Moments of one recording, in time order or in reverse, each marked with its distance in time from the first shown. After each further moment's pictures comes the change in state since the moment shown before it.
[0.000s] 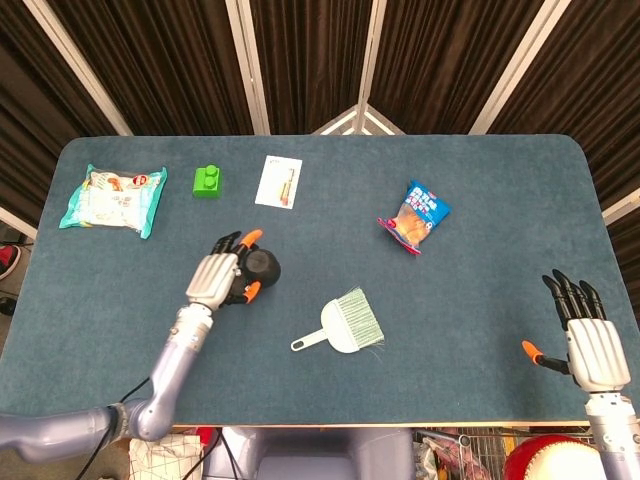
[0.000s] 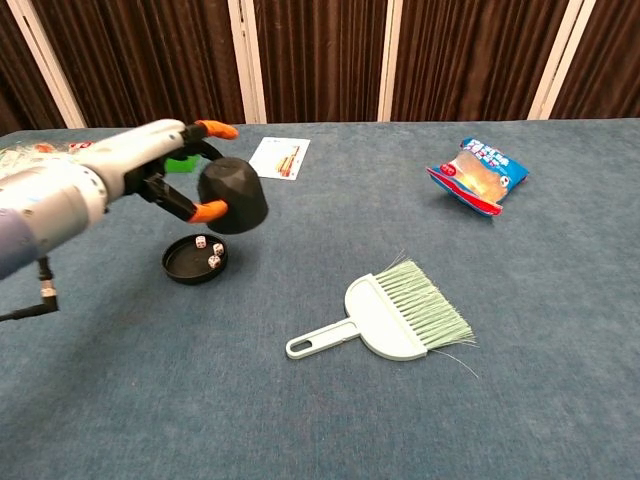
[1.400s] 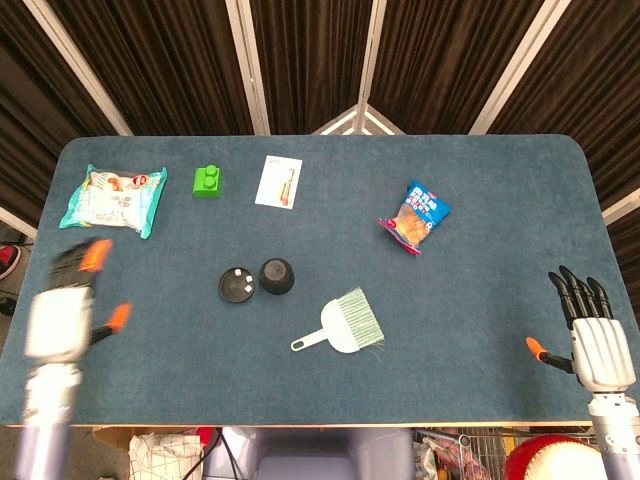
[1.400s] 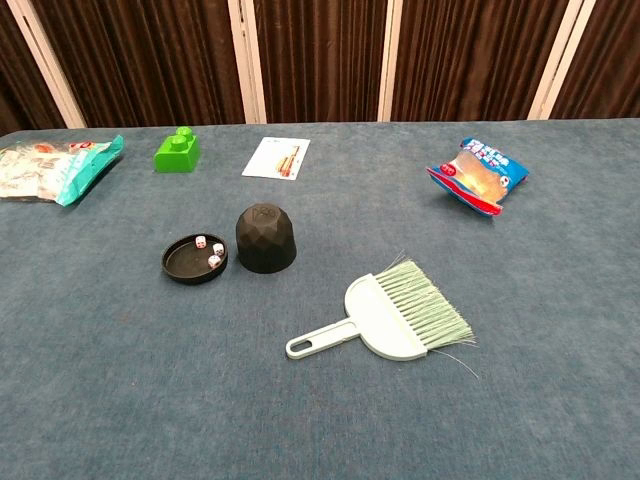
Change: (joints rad) left arm 0.444 0.457 0.262 -0.434 0.324 0.642 0.099; right arm -0.009 -0.013 0.016 0.017 -0.010 0.049 -0.023
